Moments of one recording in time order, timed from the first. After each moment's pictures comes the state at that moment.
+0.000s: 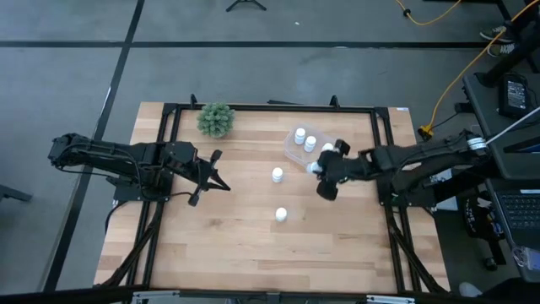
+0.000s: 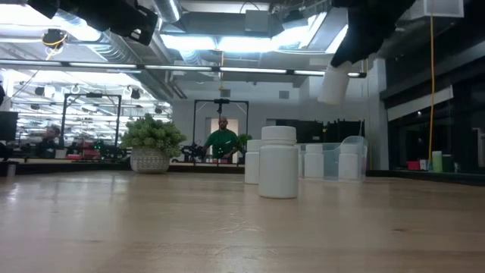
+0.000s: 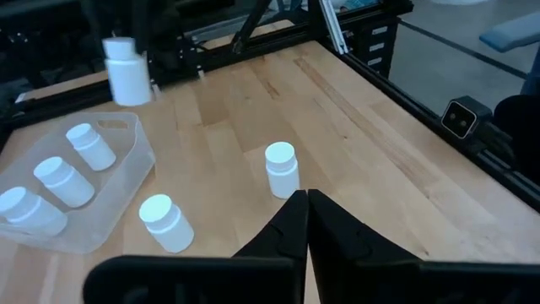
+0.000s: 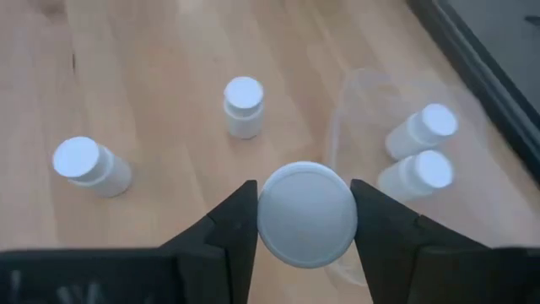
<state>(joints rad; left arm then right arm) -0.03 0.82 0.60 -0.19 0.25 0.23 0.17 1.22 1.02 -0.73 0.43 0.38</state>
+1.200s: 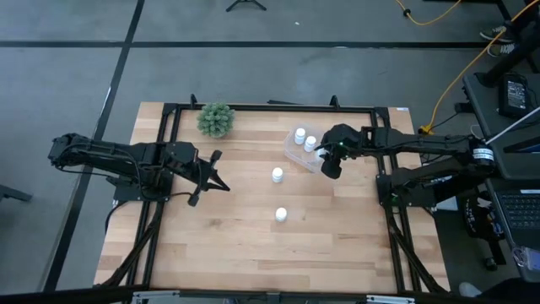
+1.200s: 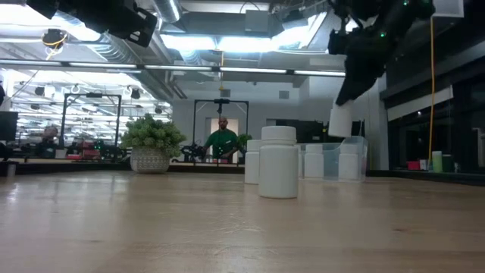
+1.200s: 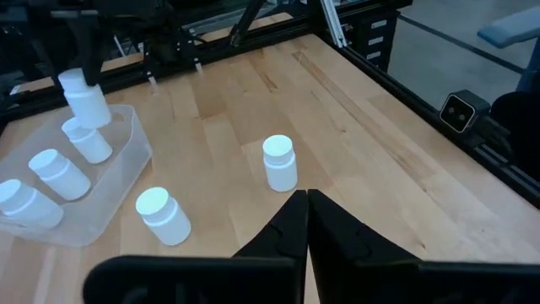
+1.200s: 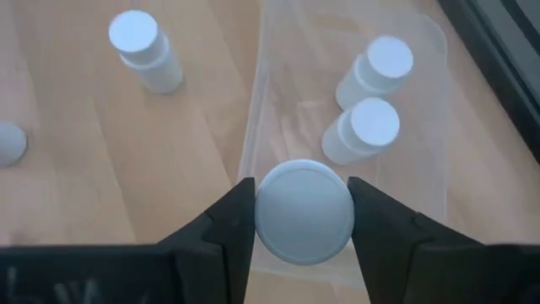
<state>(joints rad) -0.03 0.82 0.60 -0.21 0.25 0.23 -0.22 1.17 0.88 -0.66 0.16 0.11</state>
